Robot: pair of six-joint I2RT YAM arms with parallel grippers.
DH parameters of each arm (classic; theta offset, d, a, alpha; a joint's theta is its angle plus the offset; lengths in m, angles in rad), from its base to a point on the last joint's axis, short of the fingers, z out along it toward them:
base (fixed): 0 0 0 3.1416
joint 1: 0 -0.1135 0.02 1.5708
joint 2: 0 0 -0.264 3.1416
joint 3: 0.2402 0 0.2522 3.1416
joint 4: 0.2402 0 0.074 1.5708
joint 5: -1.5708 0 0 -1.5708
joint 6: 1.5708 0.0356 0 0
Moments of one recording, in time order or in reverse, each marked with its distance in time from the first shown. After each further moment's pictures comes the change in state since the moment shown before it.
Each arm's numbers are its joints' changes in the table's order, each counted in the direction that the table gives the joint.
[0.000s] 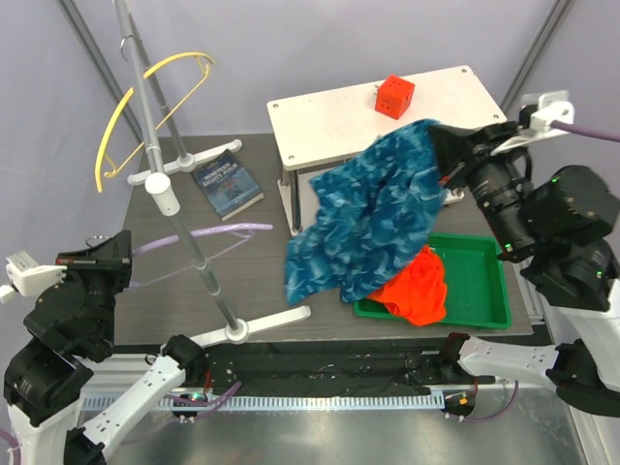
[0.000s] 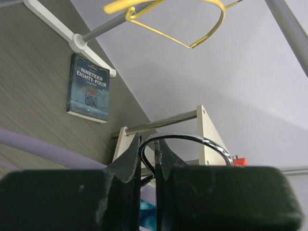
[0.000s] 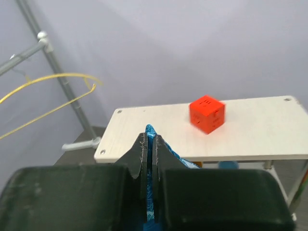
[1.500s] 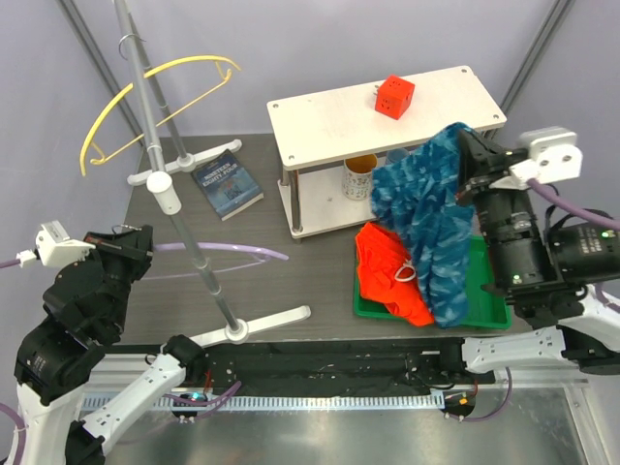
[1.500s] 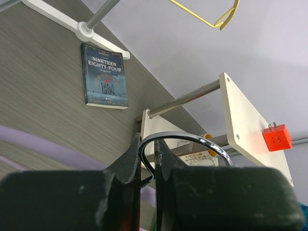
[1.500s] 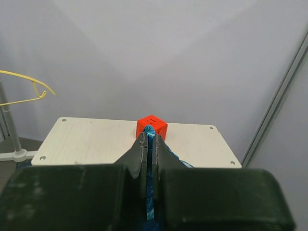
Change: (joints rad) left arm 0.000 0.107 0.025 -0.011 -0.114 0.223; right arm -0.504 -0.085 -0.222 -0.800 -0.556 -1.034
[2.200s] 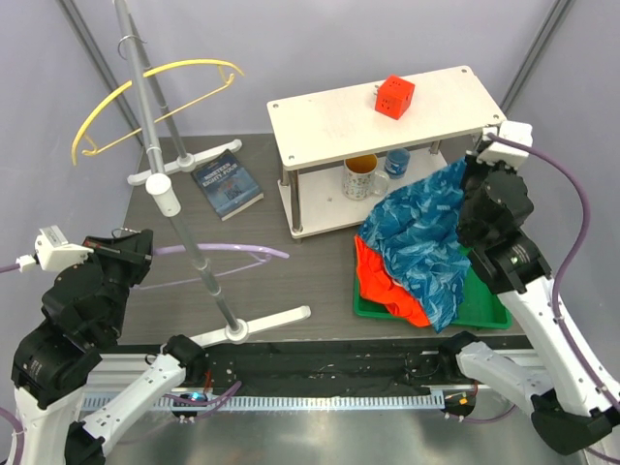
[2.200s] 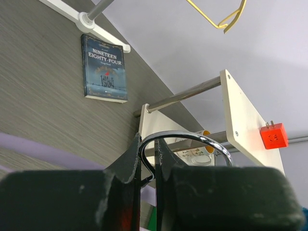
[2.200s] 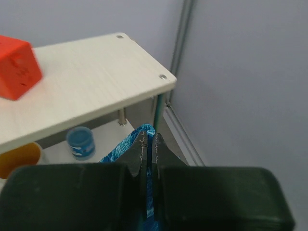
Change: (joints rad) left arm 0.000 -0.010 0.007 0.052 -0.016 -0.060; right arm 0.960 0.014 -0.263 0.476 0.327 0.755
